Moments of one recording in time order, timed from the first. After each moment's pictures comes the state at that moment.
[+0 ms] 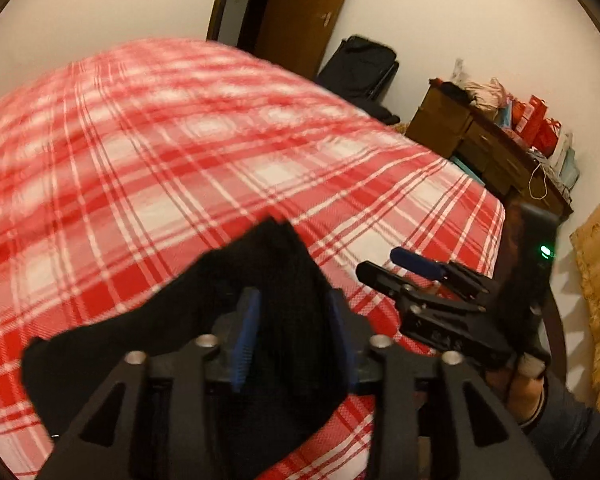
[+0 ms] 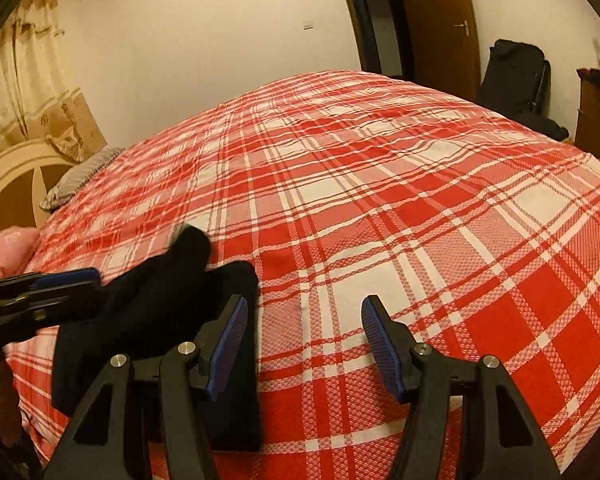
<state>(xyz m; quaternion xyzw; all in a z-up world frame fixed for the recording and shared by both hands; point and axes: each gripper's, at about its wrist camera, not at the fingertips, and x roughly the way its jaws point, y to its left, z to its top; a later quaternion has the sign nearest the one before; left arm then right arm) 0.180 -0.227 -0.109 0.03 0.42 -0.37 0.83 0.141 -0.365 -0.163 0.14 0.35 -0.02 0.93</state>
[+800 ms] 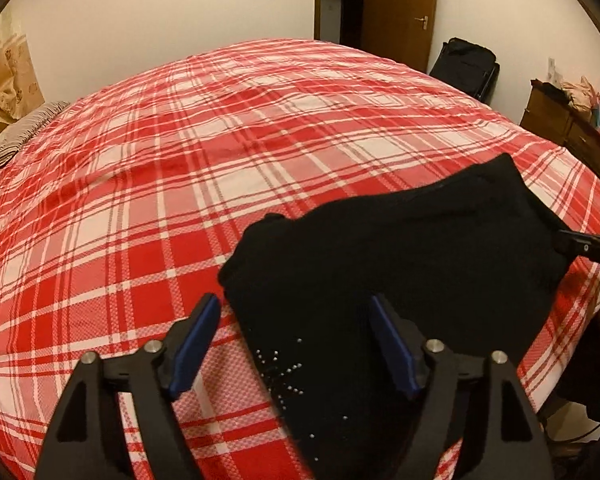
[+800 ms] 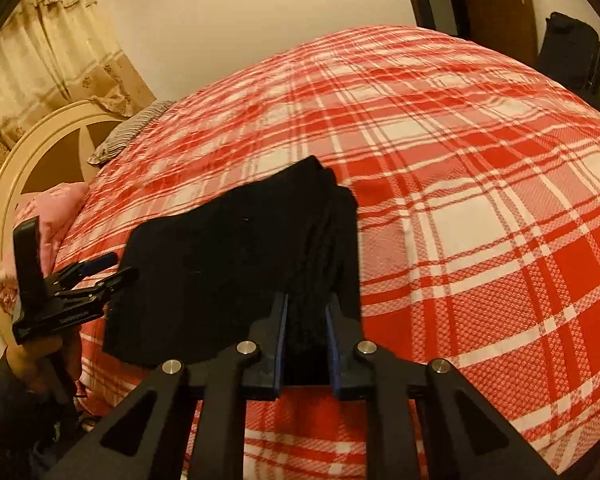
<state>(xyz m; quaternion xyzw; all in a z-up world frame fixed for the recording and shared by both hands) 0.196 -0.095 -0.183 0.08 0.42 -0.18 0.89 0.135 -0.327 -0.186 0.14 0.44 0.08 0.88</state>
